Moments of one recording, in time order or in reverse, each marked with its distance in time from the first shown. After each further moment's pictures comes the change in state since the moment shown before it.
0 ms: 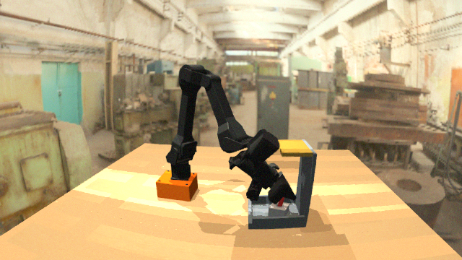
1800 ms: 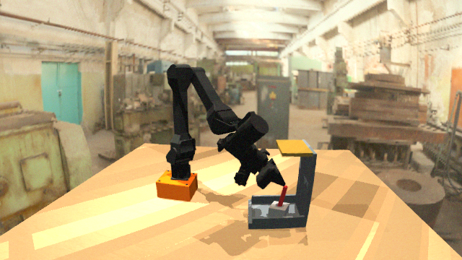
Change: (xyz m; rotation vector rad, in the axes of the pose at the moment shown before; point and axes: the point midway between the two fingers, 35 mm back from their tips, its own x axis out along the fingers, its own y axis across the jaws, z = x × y) arm -0.054 -0.002 -0.013 0.019 -0.031 0.008
